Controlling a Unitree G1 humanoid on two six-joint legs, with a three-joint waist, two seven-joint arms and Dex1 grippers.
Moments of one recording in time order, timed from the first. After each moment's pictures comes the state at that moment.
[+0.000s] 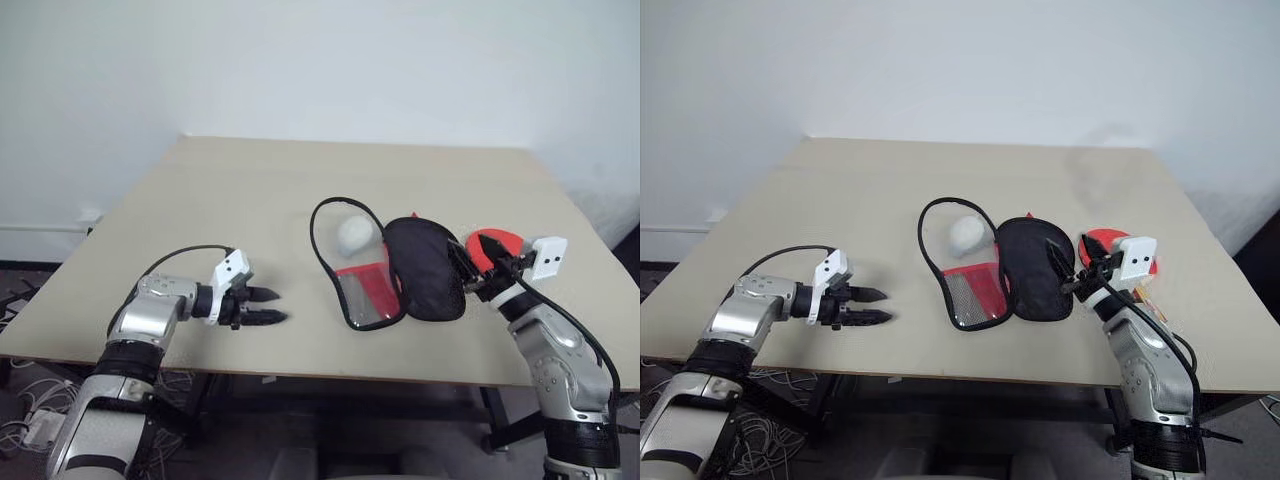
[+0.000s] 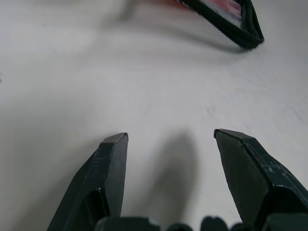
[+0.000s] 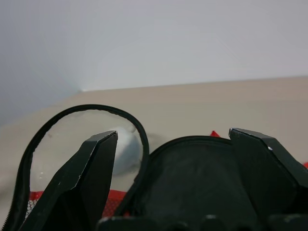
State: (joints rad) left arm -0.47 0.67 -0.13 0.45 -0.18 0.34 -1.32; right arm -0.13 -0.29 -0.17 -0.19 0.51 0.31 0.41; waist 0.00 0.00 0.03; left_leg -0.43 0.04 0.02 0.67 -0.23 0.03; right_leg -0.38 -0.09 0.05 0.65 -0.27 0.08
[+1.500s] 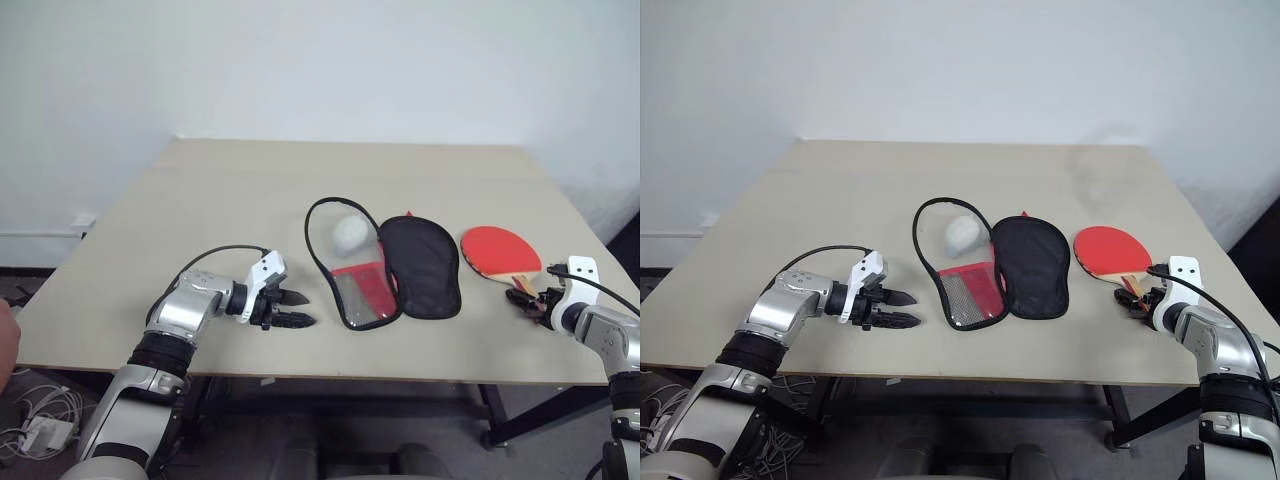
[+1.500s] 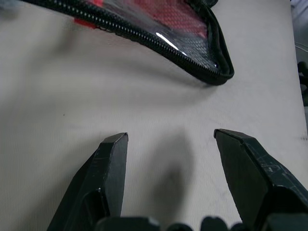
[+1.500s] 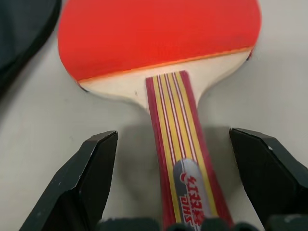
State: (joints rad) left arm -0.55 0.57 -0.23 0.41 -0.17 0.45 -1.31; right arm -0.36 -0.66 -0.22 0.45 0.33 0.66 0.48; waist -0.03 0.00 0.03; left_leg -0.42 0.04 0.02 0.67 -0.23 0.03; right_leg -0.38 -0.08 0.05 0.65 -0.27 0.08
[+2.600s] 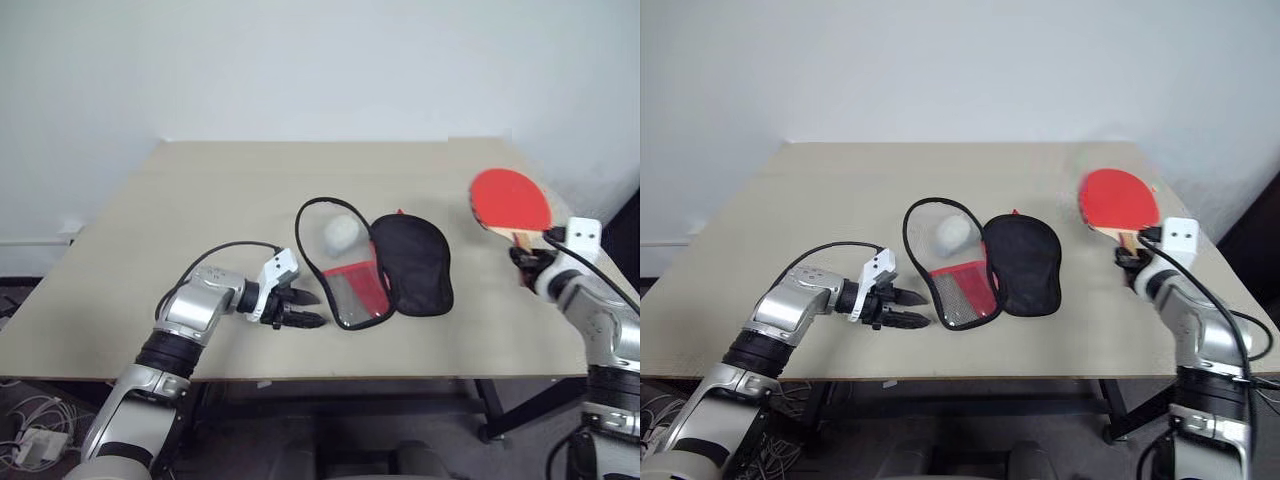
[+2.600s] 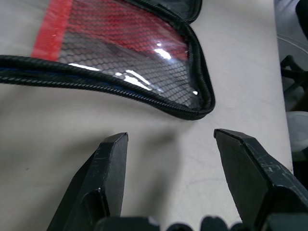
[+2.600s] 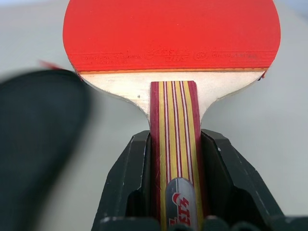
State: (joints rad) left arm -0.55 0.55 -0.26 0.30 -0.17 0.55 -1.29; right arm -0.37 -0.45 -0.32 -0.01 0.38 0.83 0.26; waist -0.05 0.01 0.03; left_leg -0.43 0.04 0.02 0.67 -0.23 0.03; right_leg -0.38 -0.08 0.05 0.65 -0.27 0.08
